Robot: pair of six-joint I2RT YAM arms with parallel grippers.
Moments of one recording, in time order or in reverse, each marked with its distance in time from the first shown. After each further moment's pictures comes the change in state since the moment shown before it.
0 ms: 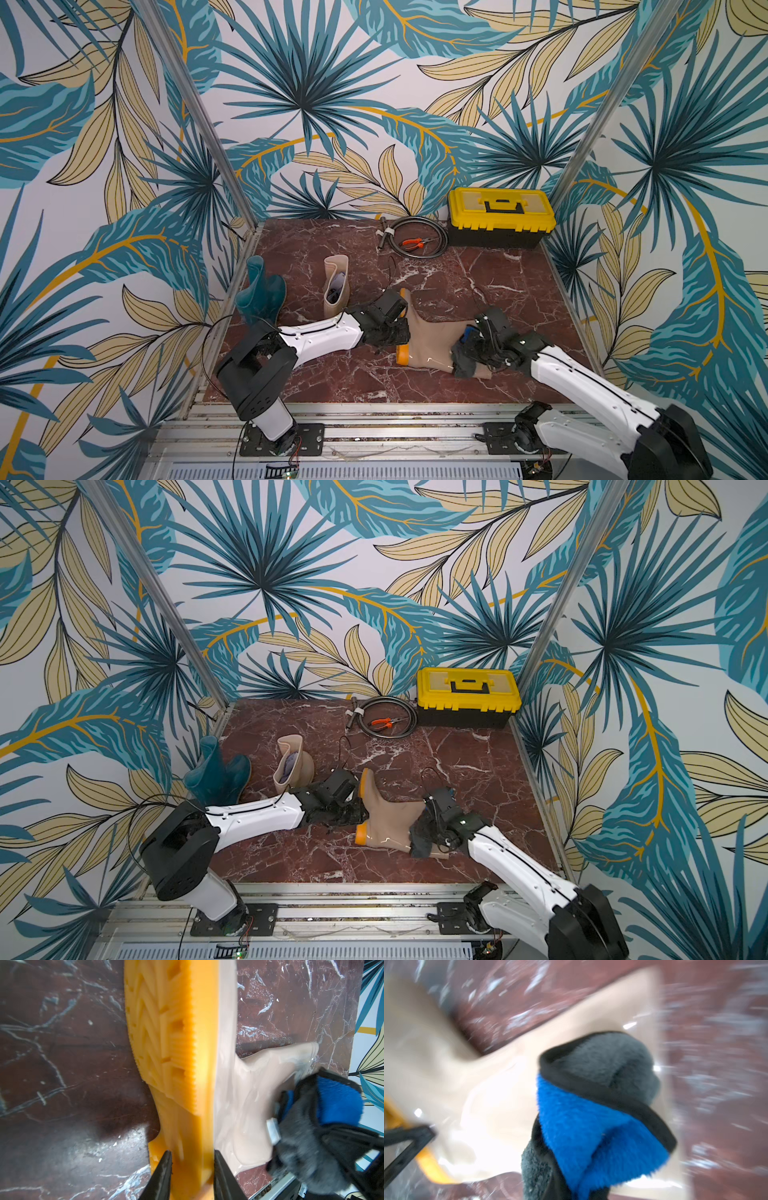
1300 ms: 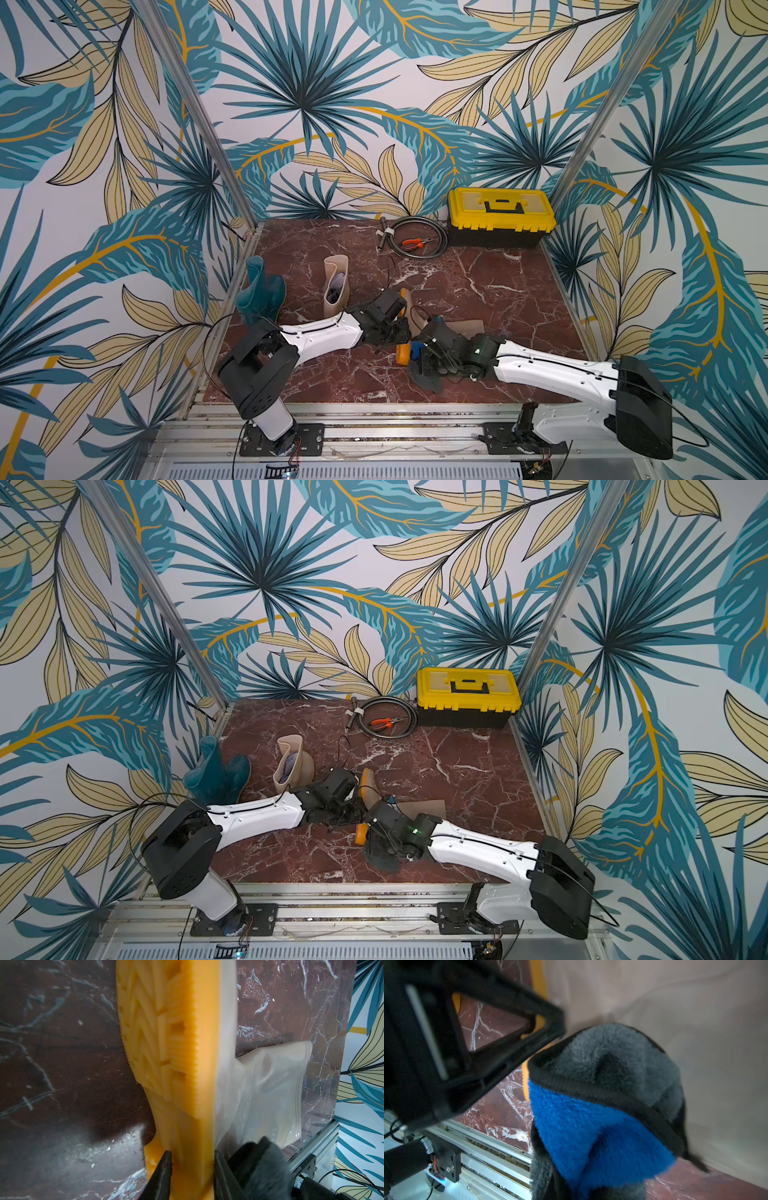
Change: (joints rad) left arm 0.010 0.013 -0.003 0.027 0.037 -0.003; right arm 0.535 0.332 0.211 0.124 0.034 0.094
